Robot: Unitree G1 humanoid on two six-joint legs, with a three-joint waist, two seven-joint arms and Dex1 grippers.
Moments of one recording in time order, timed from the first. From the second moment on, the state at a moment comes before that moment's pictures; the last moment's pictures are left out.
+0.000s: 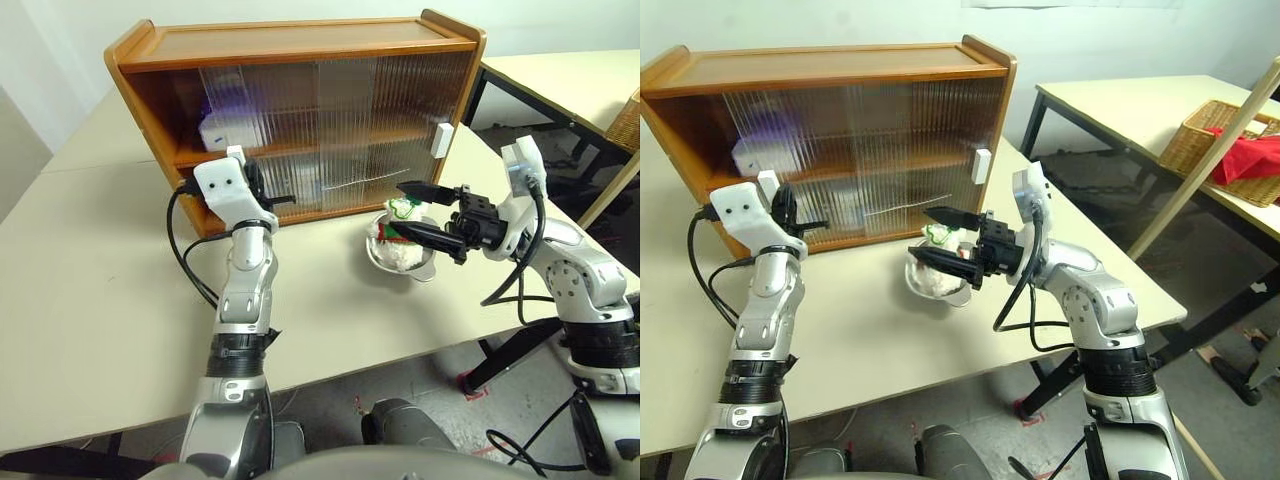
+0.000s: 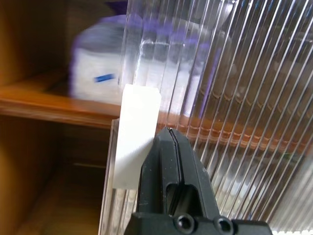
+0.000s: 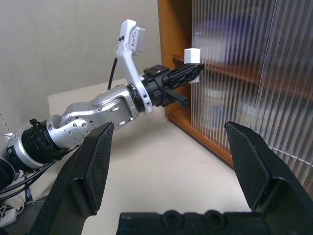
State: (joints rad) left arm -0.34 0.03 0.12 0.01 0.01 0.10 0.21; right arm -0.40 -0.51 -0.03 -0.12 0.70 0.49 1.09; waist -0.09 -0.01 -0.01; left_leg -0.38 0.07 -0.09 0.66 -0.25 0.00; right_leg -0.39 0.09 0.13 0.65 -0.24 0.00
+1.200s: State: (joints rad) left arm -0.31 0.11 0.09 0.01 -0.18 0.06 -0.16; right arm -0.42 -0.49 -0.02 -0.08 0.69 0.48 1.12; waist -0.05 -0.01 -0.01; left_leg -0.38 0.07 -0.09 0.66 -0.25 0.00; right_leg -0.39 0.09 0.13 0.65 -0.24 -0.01
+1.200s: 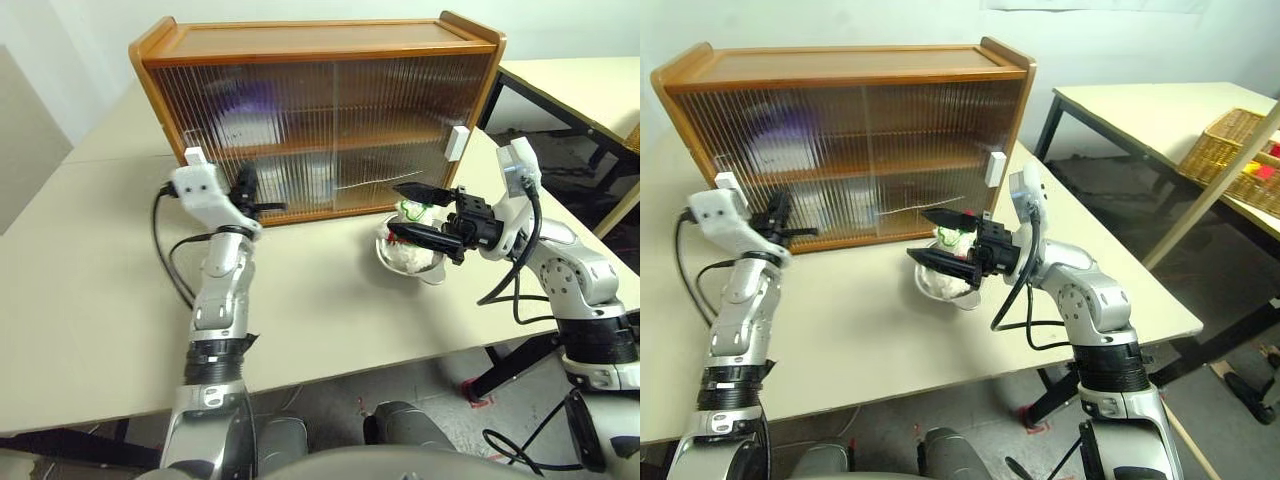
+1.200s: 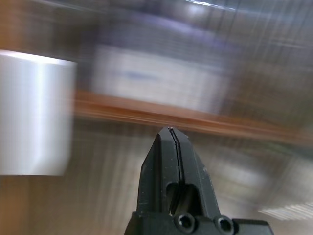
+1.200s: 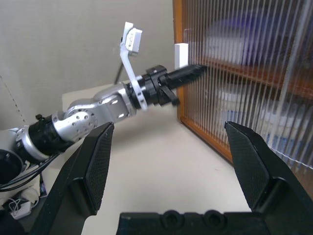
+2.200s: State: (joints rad) left arm -0.06 0.62 0.26 -0.23 -0.82 0.43 -1.00; right arm -0.44 -0.49 -0.02 -0.02 0.66 0.45 1.13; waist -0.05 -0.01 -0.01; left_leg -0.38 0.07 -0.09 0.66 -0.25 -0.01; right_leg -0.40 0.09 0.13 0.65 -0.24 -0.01
